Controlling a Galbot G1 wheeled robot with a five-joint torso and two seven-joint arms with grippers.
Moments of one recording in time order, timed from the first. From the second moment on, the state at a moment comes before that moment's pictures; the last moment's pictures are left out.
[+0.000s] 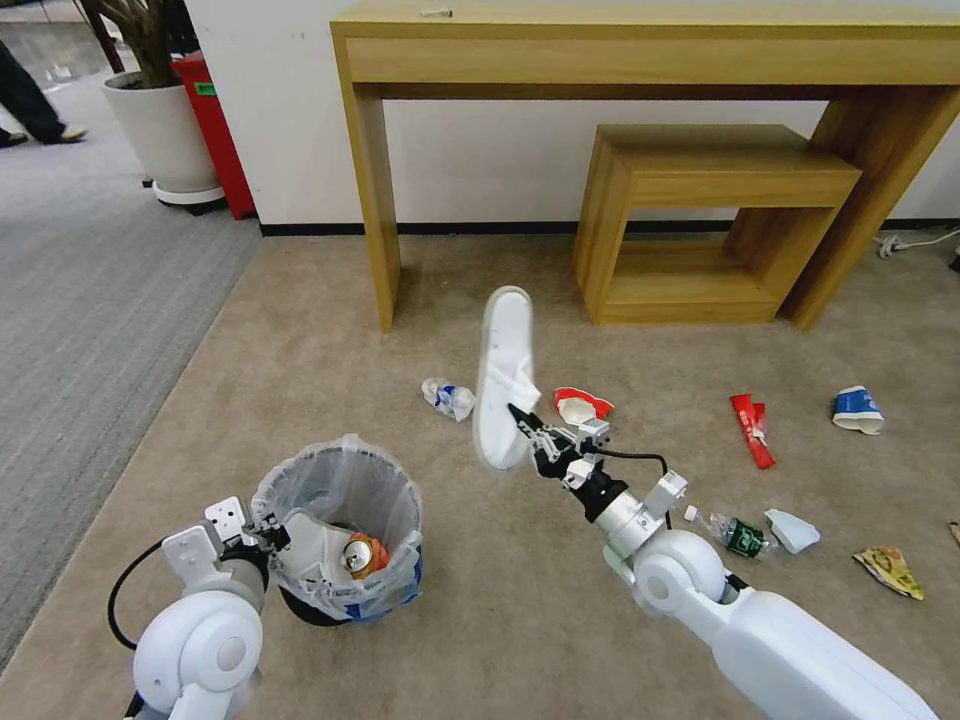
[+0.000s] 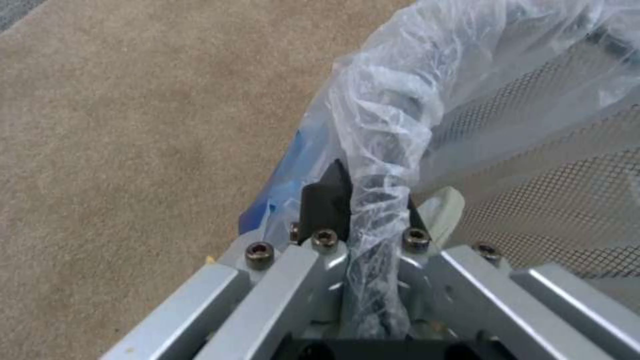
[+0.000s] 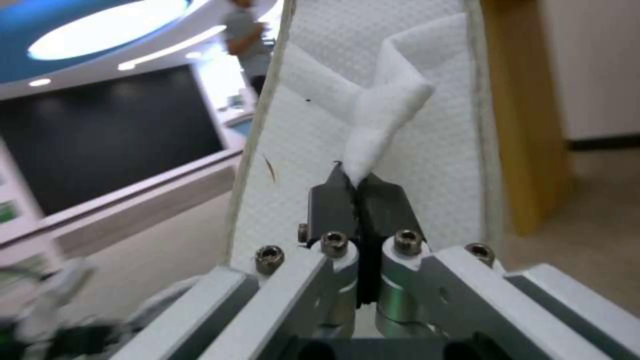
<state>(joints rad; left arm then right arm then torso) 1.47 -1.25 -0.57 -2.18 -0.85 0.62 -0.71 -0.90 0.86 -0.19 1.77 1.01 0.30 -0.32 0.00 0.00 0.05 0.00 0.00</state>
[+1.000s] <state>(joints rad) 1.46 -1.25 -0.53 -2.16 -0.82 0.62 -0.70 -0.55 0.88 -0.53 1.70 0.97 0.35 -0.49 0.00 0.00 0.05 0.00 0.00</state>
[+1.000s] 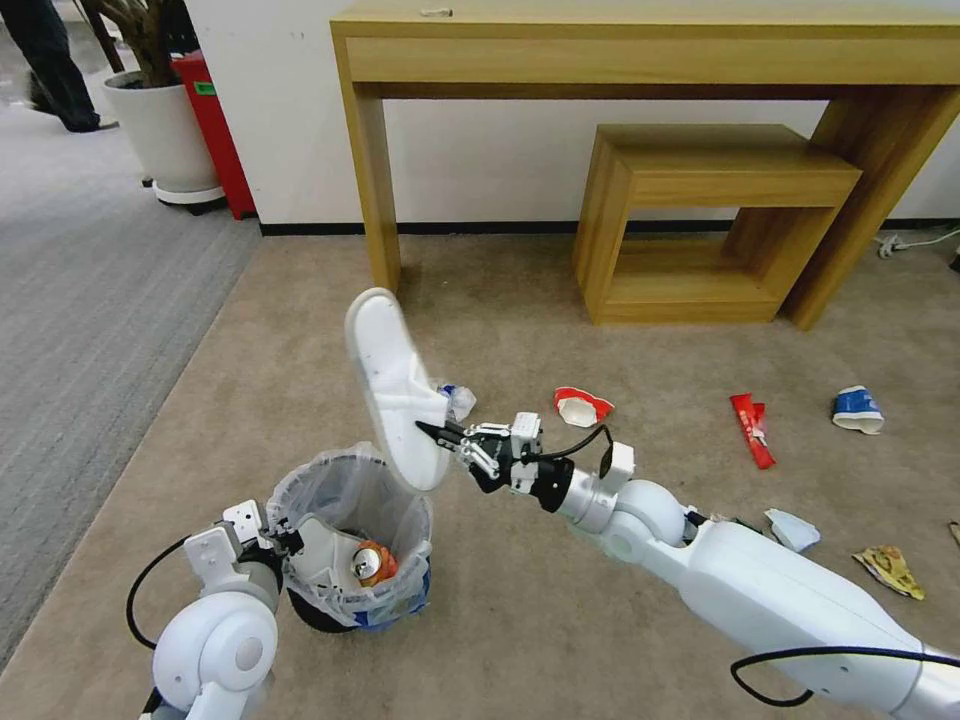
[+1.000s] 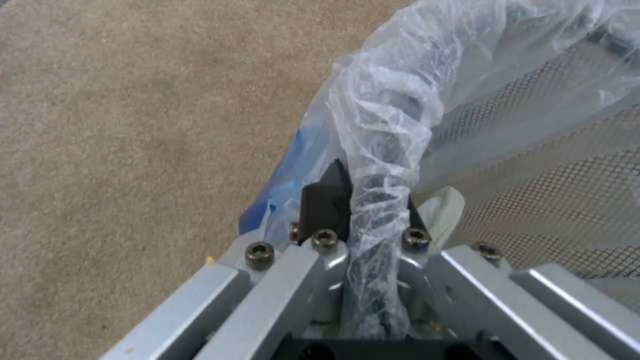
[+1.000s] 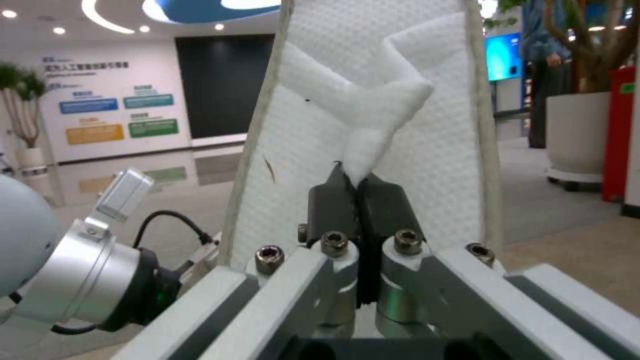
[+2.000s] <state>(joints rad) 1.47 -1.26 -0.52 -2.19 -0.82 0.63 -0.71 -0.50 0.94 -0.69 1.64 0.94 0.38 -0.47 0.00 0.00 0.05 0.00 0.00</state>
